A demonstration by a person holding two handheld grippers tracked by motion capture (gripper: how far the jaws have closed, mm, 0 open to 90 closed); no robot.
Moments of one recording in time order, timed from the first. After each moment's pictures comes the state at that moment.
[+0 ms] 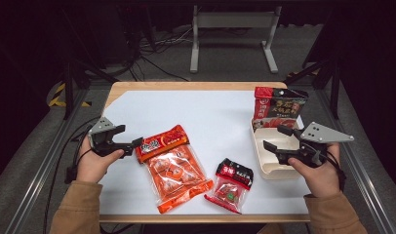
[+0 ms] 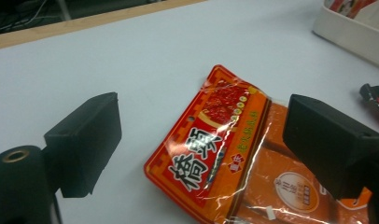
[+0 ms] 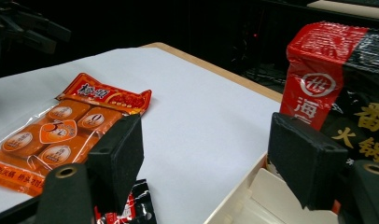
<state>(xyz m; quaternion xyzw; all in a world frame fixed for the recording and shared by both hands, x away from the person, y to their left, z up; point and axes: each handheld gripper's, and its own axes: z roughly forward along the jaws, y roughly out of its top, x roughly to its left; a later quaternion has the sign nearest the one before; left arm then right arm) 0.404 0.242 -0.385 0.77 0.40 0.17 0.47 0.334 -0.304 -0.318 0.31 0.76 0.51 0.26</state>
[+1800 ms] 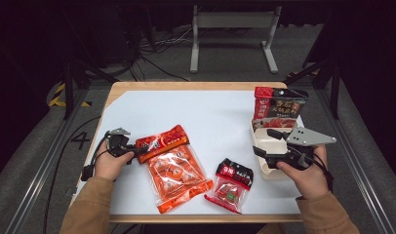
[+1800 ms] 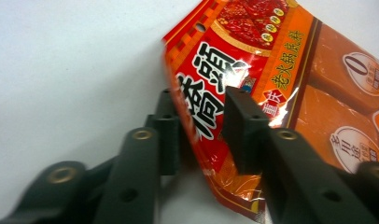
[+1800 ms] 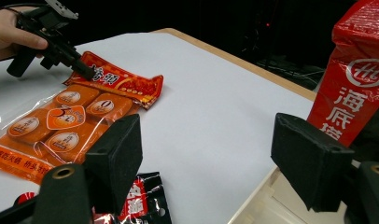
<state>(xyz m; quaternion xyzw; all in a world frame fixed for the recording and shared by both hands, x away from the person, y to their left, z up) 0.433 0.227 -0.451 0.80 0.45 0.03 0.40 0.337 -0.285 -0.333 0.30 0.78 0.49 0.25</state>
